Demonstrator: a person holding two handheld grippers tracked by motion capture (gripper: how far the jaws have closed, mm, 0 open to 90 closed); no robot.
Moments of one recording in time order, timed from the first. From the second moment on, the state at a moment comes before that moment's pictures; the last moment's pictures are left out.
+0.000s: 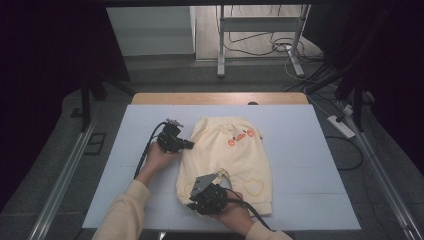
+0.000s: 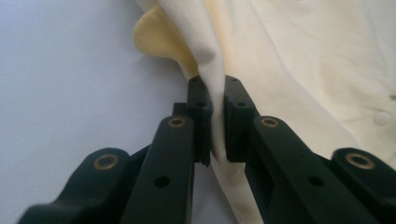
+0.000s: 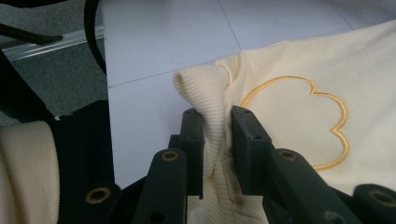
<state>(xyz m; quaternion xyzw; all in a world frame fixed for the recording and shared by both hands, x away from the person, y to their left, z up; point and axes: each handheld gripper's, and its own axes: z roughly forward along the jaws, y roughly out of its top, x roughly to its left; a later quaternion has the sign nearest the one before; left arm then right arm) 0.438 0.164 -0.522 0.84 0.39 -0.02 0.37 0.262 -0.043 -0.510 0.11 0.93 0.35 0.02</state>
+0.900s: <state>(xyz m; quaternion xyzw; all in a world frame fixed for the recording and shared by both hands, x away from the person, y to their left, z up) 0.425 0.176 -0.491 0.84 0.37 -0.01 0.40 0.258 -0.039 -0.503 0.10 0.93 0.36 0.01</state>
